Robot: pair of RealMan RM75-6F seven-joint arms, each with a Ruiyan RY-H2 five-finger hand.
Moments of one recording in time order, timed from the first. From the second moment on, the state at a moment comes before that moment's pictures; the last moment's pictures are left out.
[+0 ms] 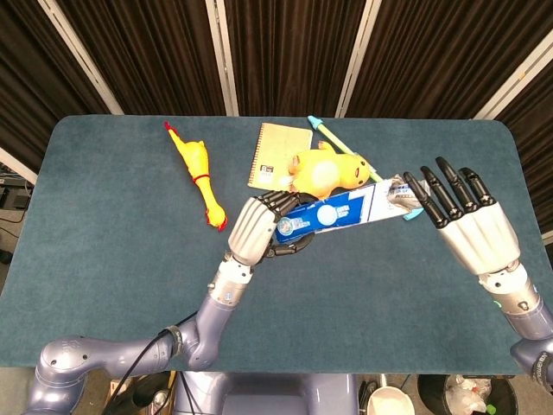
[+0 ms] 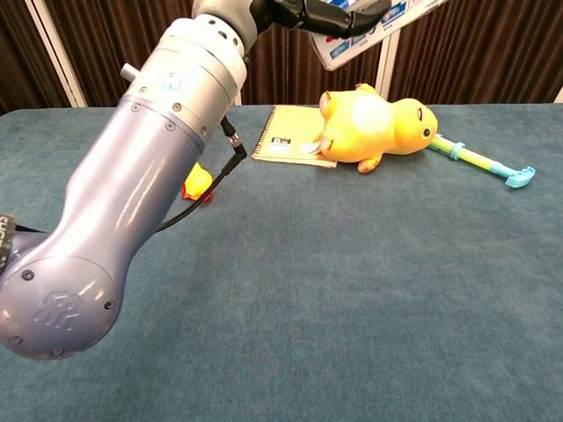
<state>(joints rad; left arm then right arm) -0.98 -2.01 -0.42 -1.25 1.49 1.43 -0.09 0.54 -1.17 0.23 -1.22 -1.84 1.77 -0.25</state>
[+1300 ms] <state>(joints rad) -0.75 -1.88 -0.36 -1.41 1.68 1.82 -0.46 0.50 -1.17 0.27 -1.32 -1.70 1.71 -0.28</state>
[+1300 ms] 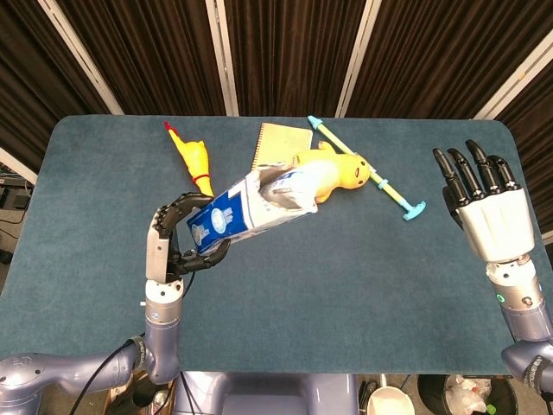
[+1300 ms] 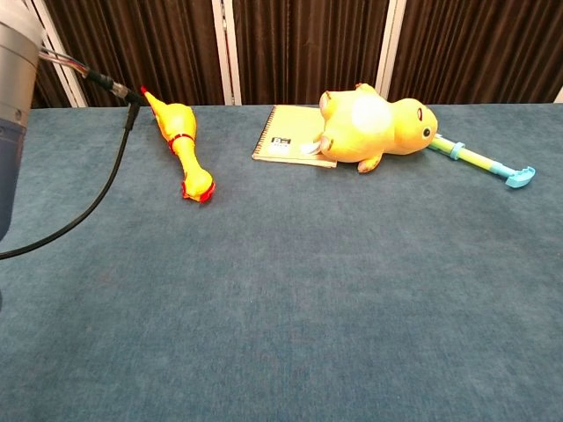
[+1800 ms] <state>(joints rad) -0.75 -1.91 -0.36 -1.41 1.70 1.83 -0.46 0.50 -1.17 0.27 -1.32 -1.70 1.71 -0.27</state>
